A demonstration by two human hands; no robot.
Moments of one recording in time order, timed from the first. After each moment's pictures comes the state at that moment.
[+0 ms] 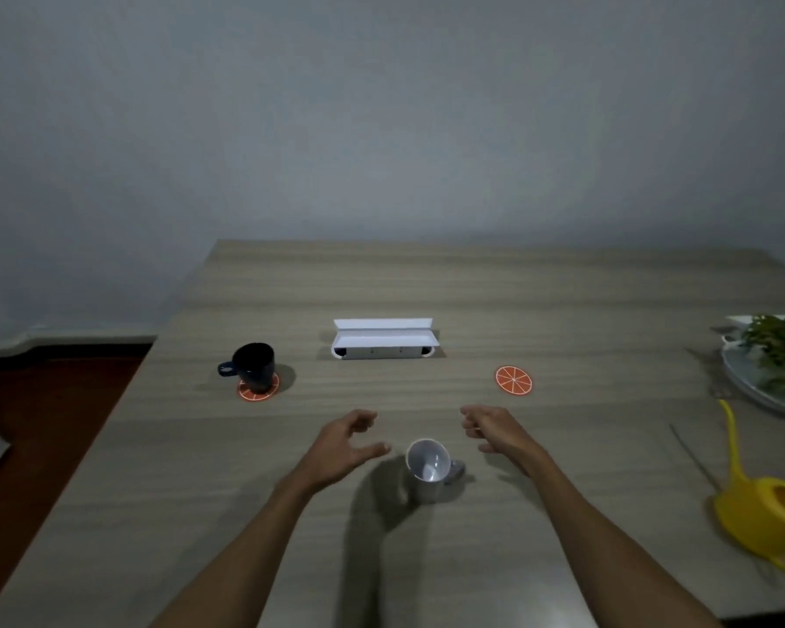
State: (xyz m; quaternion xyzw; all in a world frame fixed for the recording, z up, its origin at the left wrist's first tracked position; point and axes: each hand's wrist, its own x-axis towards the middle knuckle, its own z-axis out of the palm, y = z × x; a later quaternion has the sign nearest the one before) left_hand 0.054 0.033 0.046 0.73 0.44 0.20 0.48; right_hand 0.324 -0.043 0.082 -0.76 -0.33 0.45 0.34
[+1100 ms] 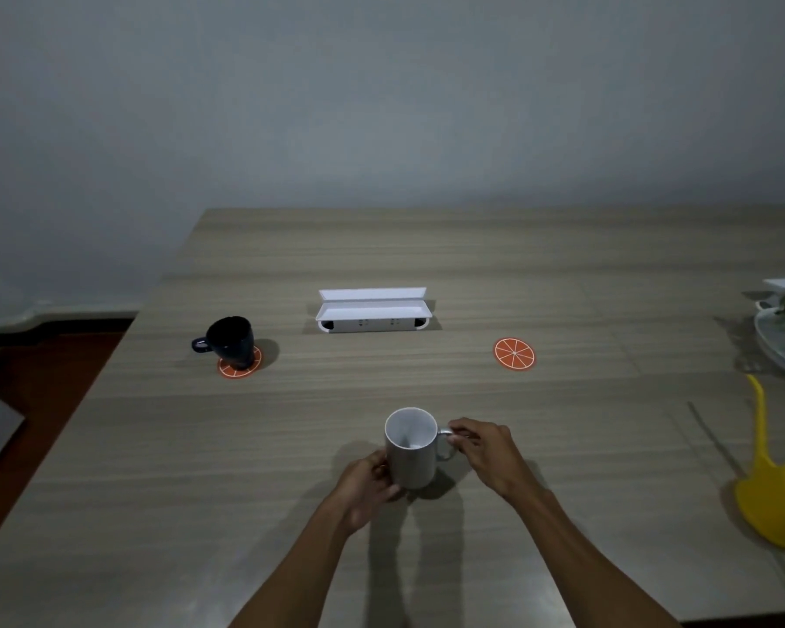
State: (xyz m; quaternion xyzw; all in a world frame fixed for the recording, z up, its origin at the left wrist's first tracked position) left_hand 0.143 -0.018 -0.051 0.21 0.50 0.22 0.81; right_hand 0.362 -0.071 -0.026 -0.71 -0.55 0.28 0.35
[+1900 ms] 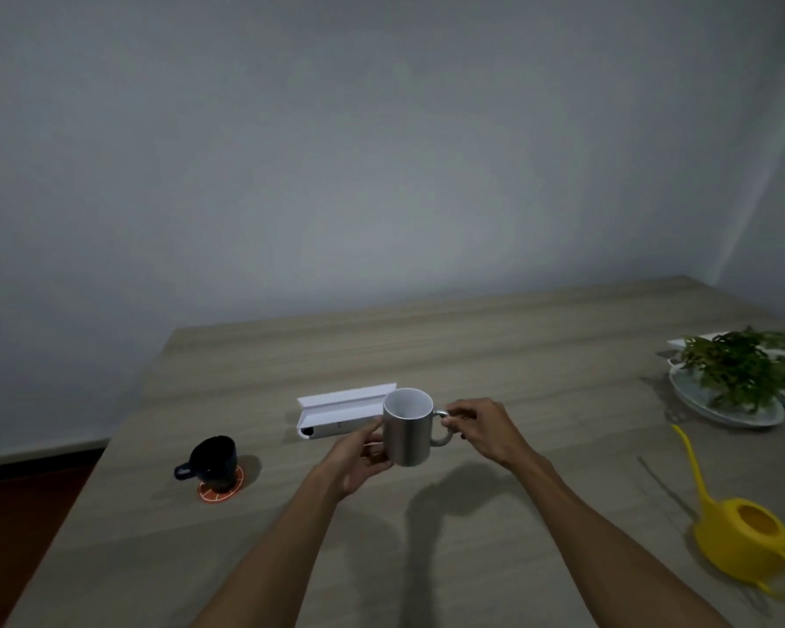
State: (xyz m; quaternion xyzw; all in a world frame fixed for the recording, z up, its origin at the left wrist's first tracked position) left_hand 0.166 0.084 0.117 0.40 0.41 0.22 0.79; right_hand 0.385 -0.015 0.142 -0.71 -0.54 0.21 0.40
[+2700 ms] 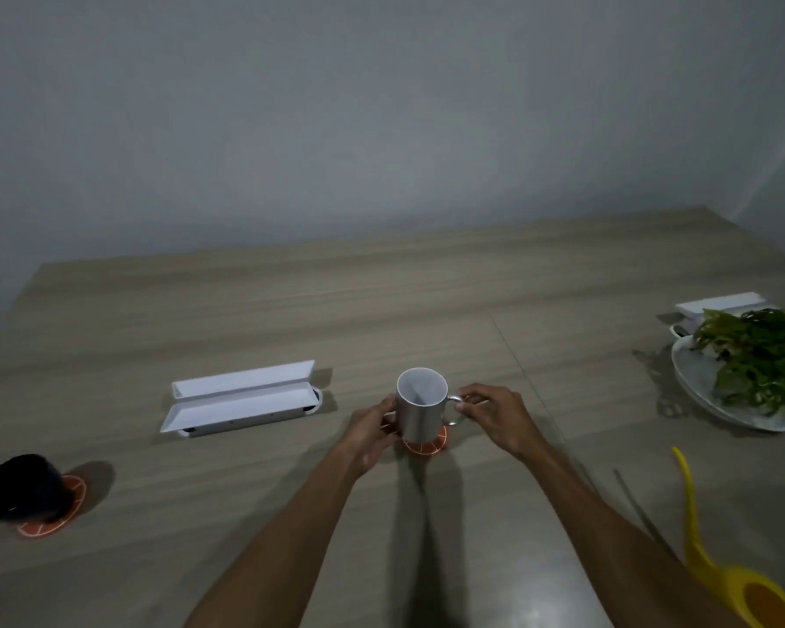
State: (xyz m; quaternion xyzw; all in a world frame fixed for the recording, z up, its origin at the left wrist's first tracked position) left_hand 0.427 0.168 0.009 0.36 0.44 0.21 0.80; right_hand 0.627 0.055 0.041 -0.74 -0.49 0.25 0.39
